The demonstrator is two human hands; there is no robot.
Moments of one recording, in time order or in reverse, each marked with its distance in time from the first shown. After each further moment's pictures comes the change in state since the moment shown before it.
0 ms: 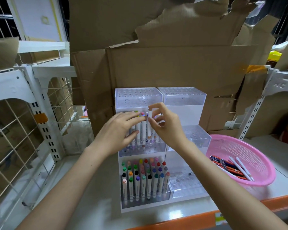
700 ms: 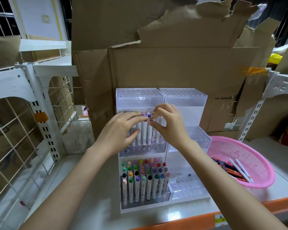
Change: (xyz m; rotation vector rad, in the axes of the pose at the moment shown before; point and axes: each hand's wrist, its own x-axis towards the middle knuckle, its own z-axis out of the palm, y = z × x) left_hand 0.000 0.005 0.000 -0.046 0.042 -0.048; right_hand 0.006 0.022 -0.003 -0.318 0.064 -0.219
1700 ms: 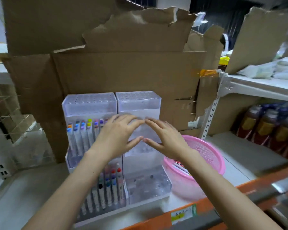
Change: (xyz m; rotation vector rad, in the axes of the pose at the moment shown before) left_hand 0.063 0.102 0.040 0.194 -0.103 0.139; right_hand -0.058 0.065 -0.103 -0.267 -0.449 0.164
